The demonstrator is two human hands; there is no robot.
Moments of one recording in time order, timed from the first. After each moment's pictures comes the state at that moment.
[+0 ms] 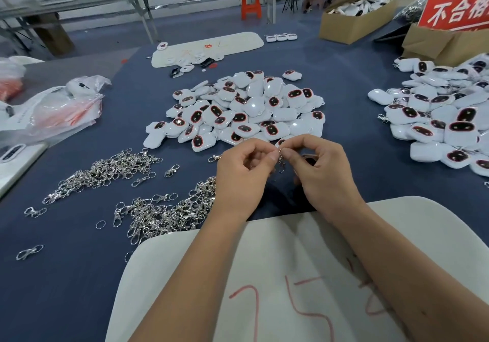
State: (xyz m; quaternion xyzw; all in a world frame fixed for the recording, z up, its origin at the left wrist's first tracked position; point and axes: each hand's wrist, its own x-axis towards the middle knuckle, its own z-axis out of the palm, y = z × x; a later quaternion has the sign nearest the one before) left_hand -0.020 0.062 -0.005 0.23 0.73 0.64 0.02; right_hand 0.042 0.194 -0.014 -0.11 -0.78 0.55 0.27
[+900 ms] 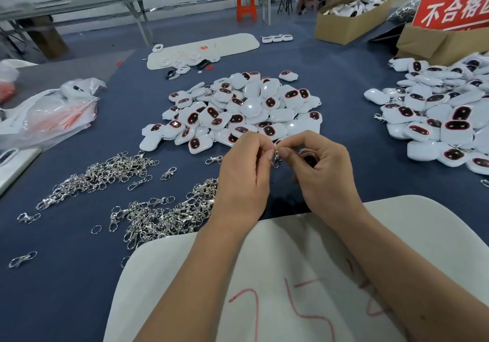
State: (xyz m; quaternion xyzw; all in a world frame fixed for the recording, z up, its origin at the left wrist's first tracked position) left_hand -0.020 0.060 -0.009 0.36 0.77 0.50 -0.14; right_hand 0.046 0.188 -0.011 -0.06 -0.77 0.54 0.33
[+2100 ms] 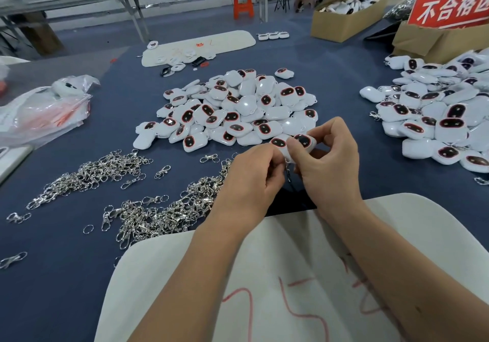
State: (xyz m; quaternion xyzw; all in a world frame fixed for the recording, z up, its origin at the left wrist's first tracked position) left_hand -0.013 0.066 -0.011 0.41 0.80 0.43 -0.08; right_hand 0.040 0.200 -0.021 -0.21 -0.73 0.50 0.42
